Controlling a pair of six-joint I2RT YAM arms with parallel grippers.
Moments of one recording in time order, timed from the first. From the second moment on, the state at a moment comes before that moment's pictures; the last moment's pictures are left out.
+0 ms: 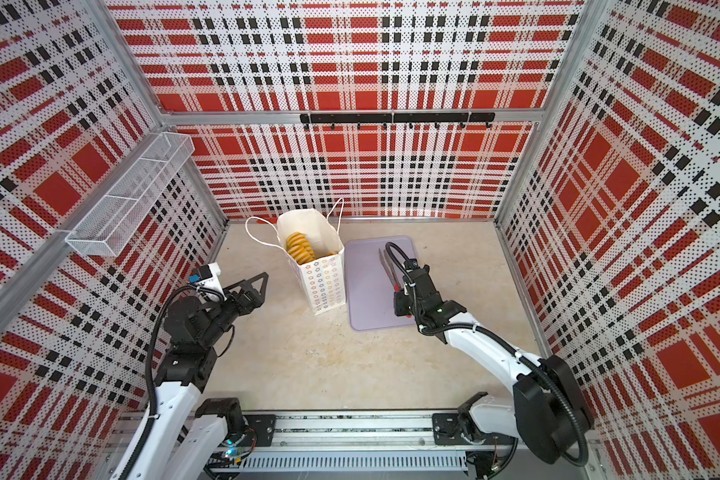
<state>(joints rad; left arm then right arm) 0.04 0.66 0.50 -0.01 0.36 -0.57 0.52 1.29 0.78 -0.21 0.10 0.36</state>
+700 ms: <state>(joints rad) 0.11 0.71 0.48 -0.02 0.43 -0.56 0.51 1.56 0.78 -0.07 0.11 0.42</state>
